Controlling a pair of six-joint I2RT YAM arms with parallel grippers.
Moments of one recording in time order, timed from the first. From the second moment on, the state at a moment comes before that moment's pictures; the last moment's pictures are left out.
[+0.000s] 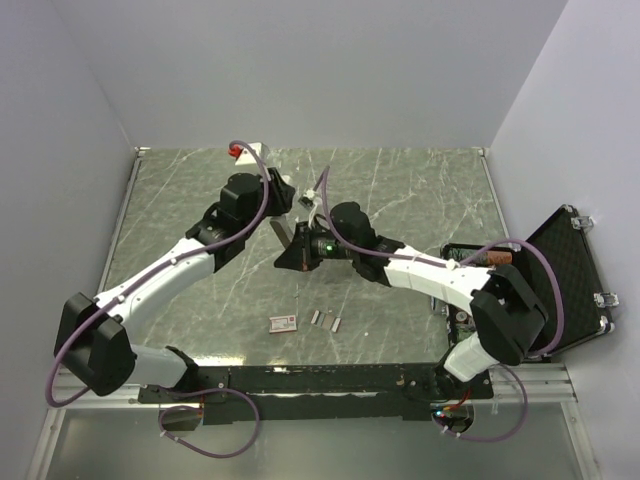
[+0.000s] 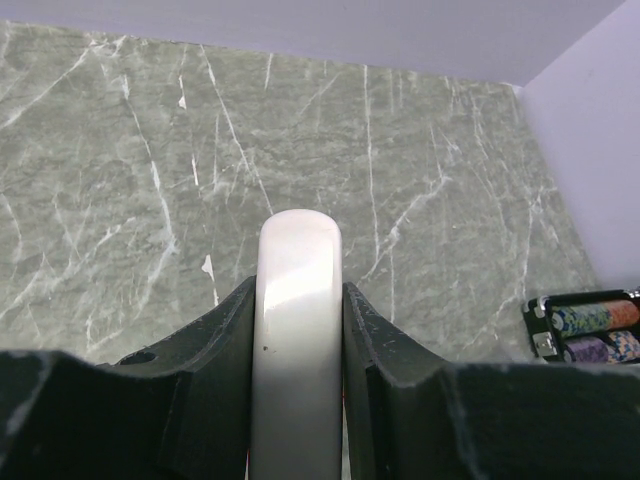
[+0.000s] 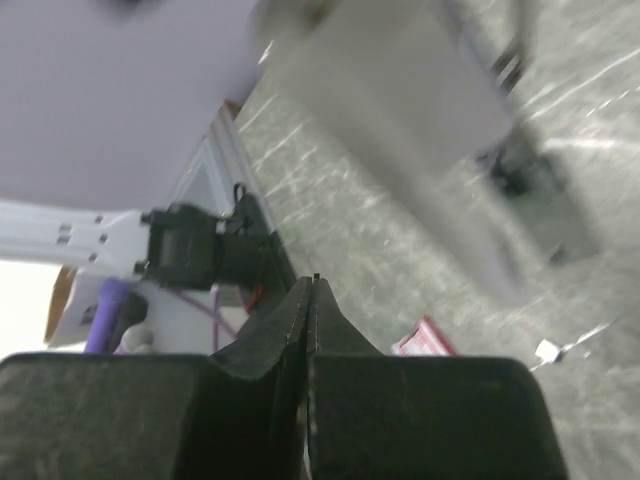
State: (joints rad) left arm -0.61 1.34 1.06 0.04 -0.23 -0.48; right arm 0.80 1.50 0.96 0.22 -0.53 0.66
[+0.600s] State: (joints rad) left arm -0.61 1.19 1.03 -0.05 -0.15 -0.52; right arm 0.73 1.57 1.08 0.14 -0.36 0.57
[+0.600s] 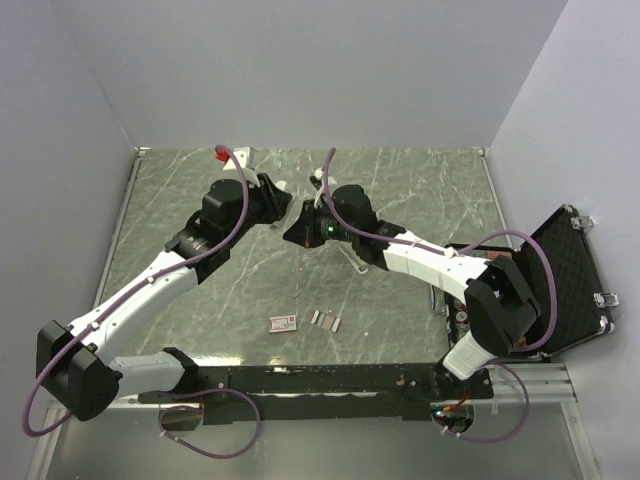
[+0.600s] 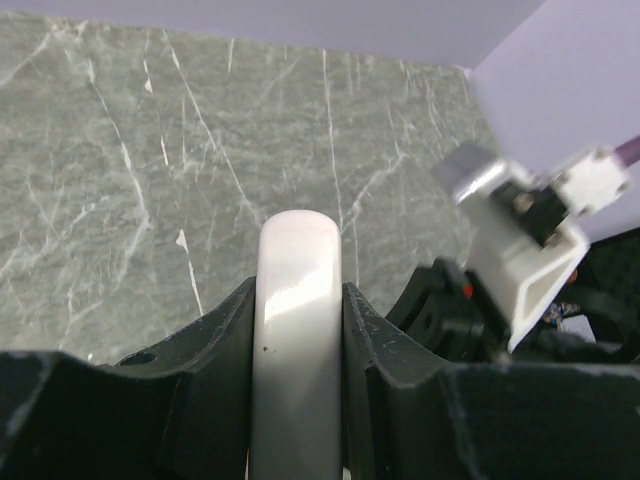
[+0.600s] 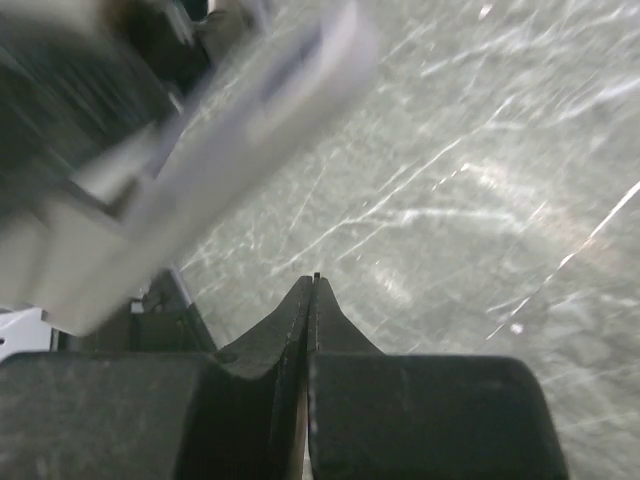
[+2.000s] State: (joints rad) left arm -0.31 1.98 1.42 0.00 -0.23 -0.34; right arm 0.53 1.19 0.80 -0.04 -0.33 0.46
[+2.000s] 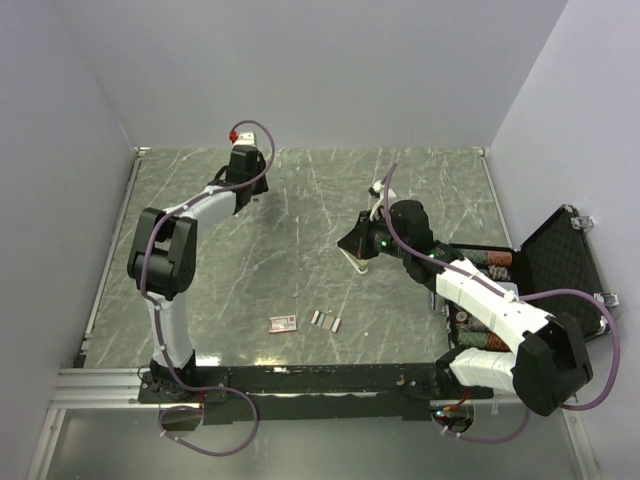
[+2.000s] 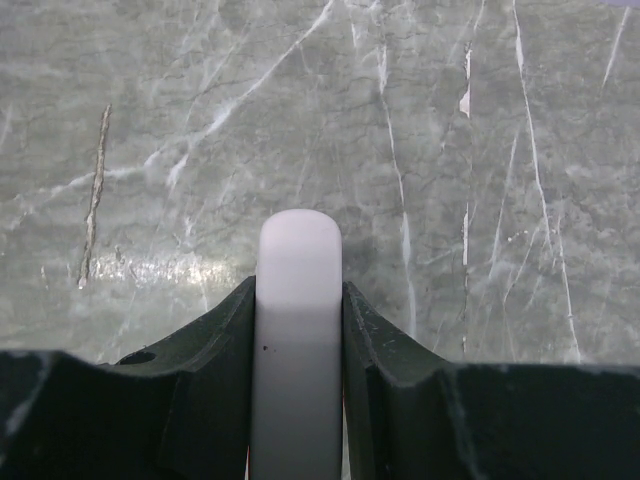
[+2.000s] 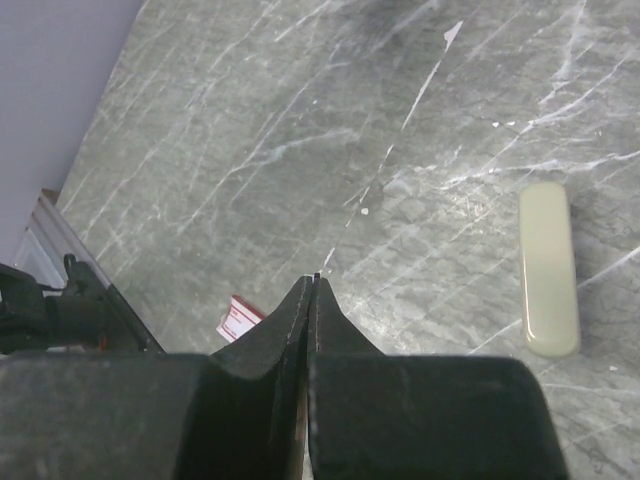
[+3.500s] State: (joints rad) left arm -0.37 1.70 1.29 -0.13 -0.12 -0.30; right arm 0.53 1.16 0.80 -0.13 -0.29 0.43
